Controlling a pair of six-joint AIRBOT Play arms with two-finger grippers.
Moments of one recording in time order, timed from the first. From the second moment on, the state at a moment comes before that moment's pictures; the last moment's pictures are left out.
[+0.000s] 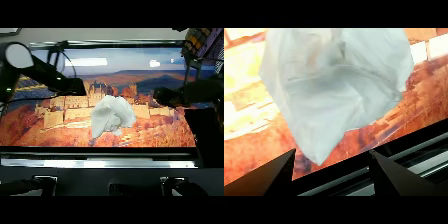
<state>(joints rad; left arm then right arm) -0.37 -1.45 1.85 1.29 -1.60 -1.77 0.20 -1.09 1.36 1.71 -1.32 -1.22</state>
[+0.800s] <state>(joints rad) -0.29 -1.44 1.85 1.38 -1.66 -1.75 -0.16 -1.45 1.33 2.22 -1.38 -1.53</state>
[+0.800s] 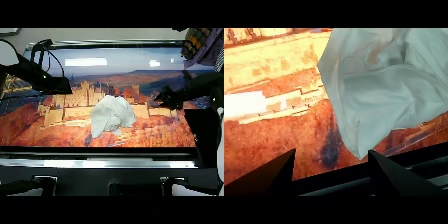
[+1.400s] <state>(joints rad) -0.15 -1.47 1.85 1.35 -1.66 -1.73 0.04 -1.63 1.18 2.31 -1.17 -1.70</state>
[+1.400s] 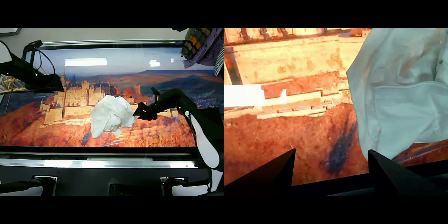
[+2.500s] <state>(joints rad) 0.02 -1.43 1.13 0.84 -1.27 -1.45 0.12 -1.56 1.17 2.22 -1.08 -1.67</state>
